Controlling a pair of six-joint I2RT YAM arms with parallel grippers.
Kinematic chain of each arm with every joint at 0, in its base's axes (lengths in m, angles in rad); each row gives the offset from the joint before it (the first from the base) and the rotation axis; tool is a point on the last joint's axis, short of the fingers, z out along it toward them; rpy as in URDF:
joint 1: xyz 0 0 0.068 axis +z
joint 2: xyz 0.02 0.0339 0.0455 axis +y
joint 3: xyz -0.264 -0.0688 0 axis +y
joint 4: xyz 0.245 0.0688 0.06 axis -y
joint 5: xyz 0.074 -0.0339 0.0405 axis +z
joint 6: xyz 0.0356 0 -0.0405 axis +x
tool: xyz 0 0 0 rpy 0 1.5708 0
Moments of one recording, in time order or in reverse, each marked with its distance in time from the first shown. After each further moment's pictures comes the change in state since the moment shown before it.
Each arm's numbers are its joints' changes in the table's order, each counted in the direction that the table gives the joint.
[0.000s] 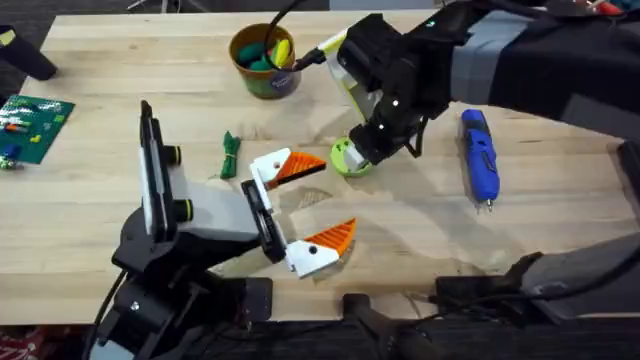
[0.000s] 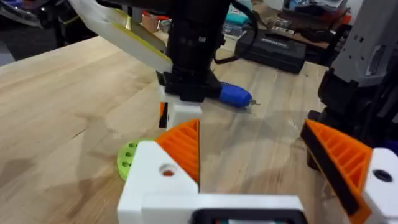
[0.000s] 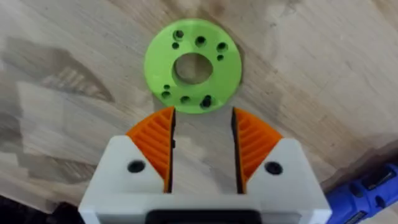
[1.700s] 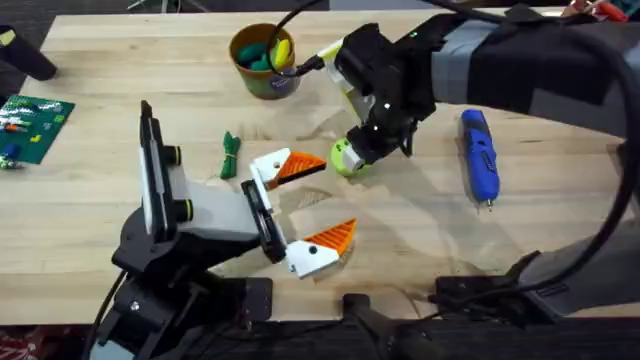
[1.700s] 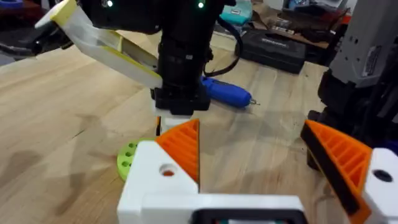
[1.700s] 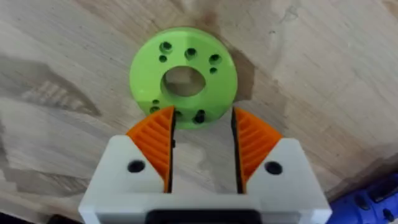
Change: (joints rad) left arm 0.000 0.000 0.000 0.000 0.000 0.000; right arm -0.019 0.069 0.008 0.054 0.000 -0.001
